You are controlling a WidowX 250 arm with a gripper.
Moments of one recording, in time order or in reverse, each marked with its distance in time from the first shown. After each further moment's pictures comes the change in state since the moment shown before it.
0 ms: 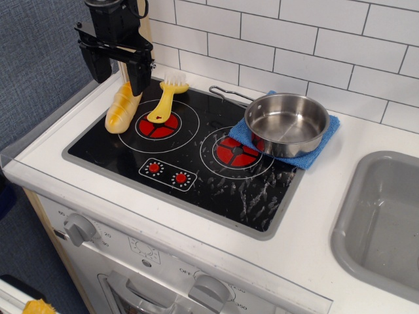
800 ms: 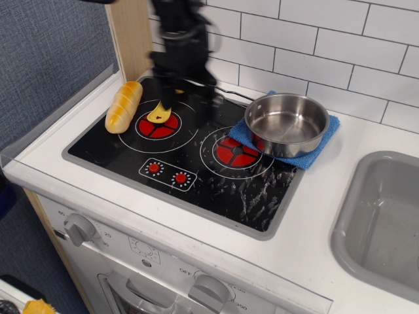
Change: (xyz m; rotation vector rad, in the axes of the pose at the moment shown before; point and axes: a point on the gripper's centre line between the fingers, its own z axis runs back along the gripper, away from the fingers) arm 0.011 -0.101 -0.018 -0.094 0.015 -0.273
